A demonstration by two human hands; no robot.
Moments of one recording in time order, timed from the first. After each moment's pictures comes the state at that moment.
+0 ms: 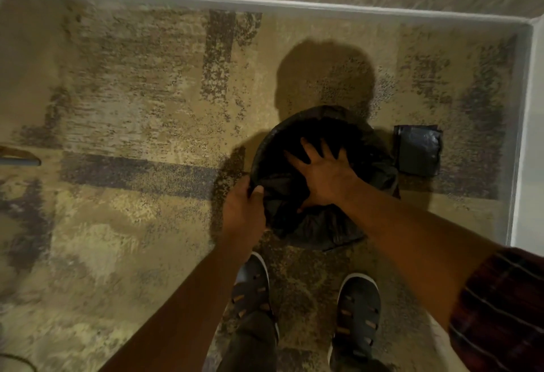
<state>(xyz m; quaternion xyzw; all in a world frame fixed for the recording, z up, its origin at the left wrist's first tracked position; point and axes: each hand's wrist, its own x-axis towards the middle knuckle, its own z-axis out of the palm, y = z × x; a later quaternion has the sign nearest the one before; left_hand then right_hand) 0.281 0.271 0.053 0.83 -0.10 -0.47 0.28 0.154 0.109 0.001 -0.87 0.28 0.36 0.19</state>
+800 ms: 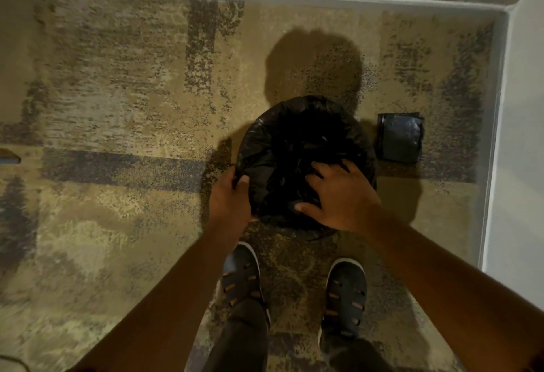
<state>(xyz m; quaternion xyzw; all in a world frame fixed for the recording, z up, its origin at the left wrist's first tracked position) 0.280 0.268 0.061 0.82 -0.08 -0.48 0.29 0.073 0.147 0.050 -0.91 0.30 0.24 0.17</state>
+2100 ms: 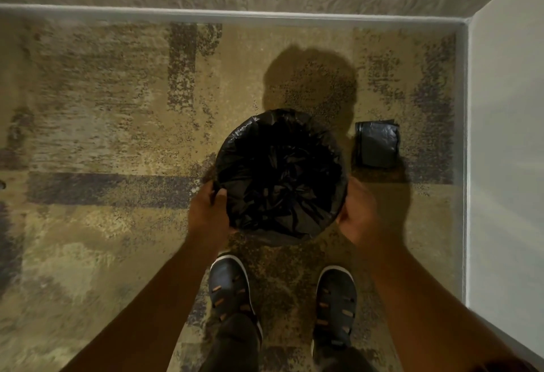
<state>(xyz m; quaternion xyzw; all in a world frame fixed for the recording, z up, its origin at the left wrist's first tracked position) 0.271 0.261 0.088 0.80 -0.04 -0.50 0.34 0.022 0.146 0.012 -0.13 0.73 -0.18 0.65</state>
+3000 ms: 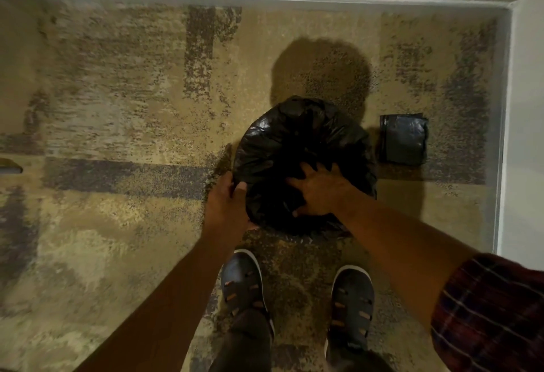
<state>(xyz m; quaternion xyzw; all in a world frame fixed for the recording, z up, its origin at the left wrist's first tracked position) 0.280 0.269 0.072 0.79 -0.07 -0.50 0.33 0.116 0.133 -0.022 -0.84 0.25 0.43 0.23</state>
